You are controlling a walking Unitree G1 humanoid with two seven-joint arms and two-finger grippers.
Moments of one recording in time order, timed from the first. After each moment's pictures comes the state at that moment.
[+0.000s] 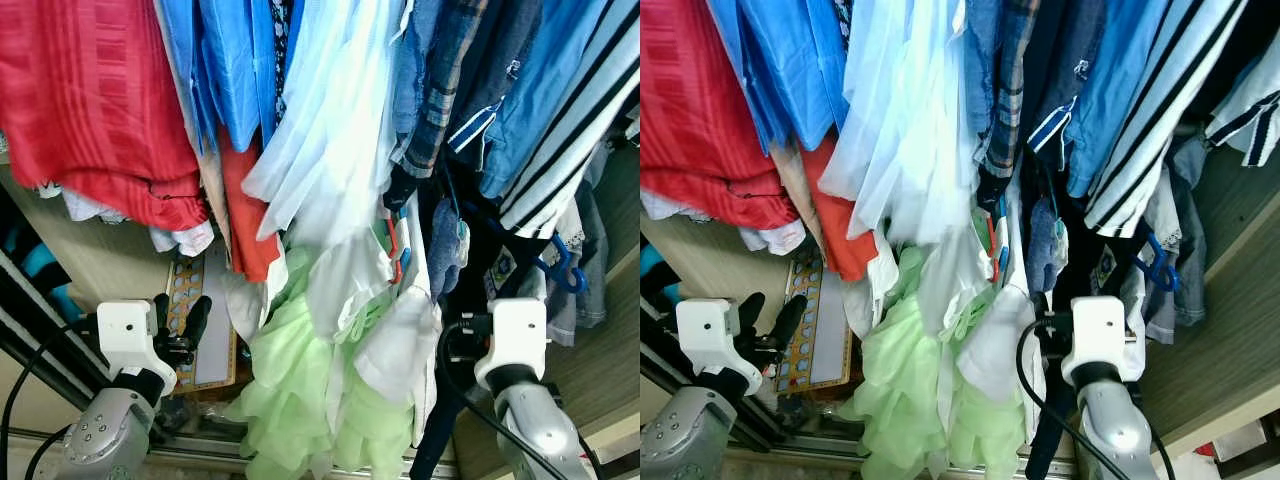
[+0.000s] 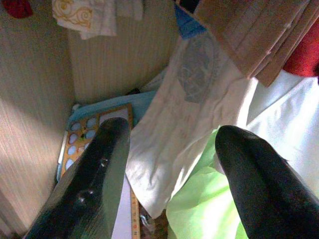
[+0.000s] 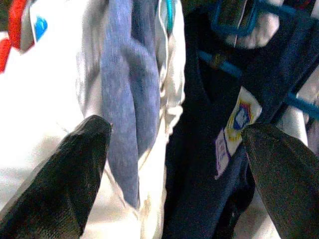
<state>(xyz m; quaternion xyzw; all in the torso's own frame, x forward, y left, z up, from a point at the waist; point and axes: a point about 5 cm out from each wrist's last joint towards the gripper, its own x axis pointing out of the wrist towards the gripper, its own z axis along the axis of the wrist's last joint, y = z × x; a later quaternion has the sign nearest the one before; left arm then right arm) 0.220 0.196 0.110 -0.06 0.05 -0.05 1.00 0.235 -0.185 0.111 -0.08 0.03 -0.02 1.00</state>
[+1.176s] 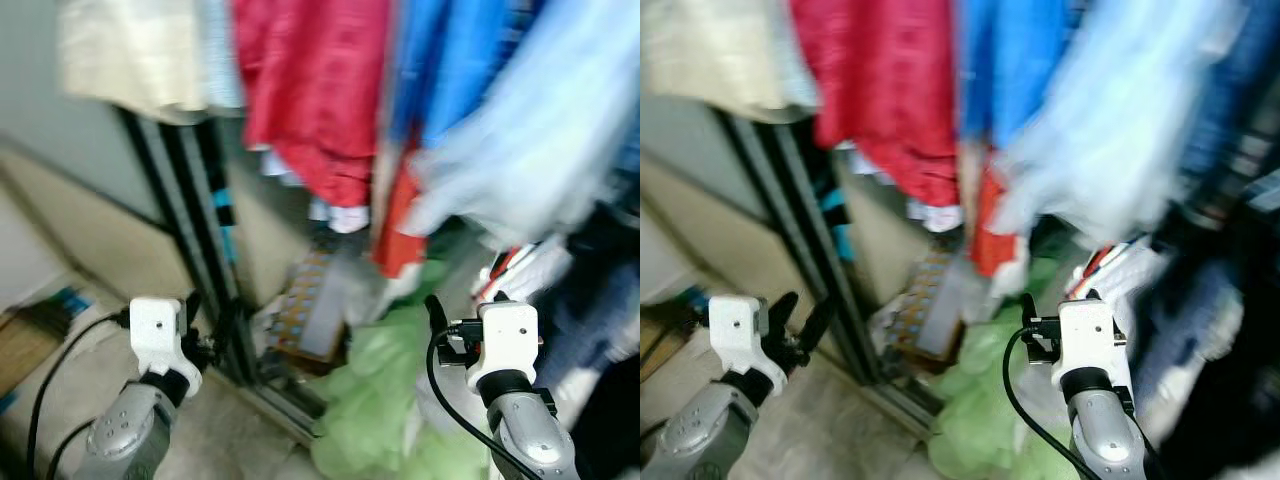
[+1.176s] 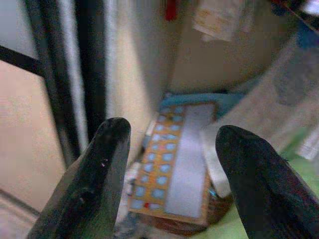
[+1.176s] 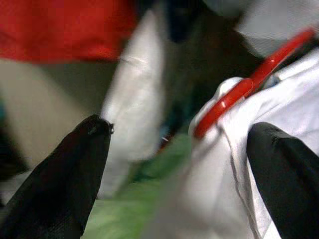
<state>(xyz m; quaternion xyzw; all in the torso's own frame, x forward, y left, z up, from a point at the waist) 0.223 0.171 0.114 -0.07 0.06 -0.11 0.99 0.221 -0.165 0.116 -0.08 0.02 0.02 1.00</state>
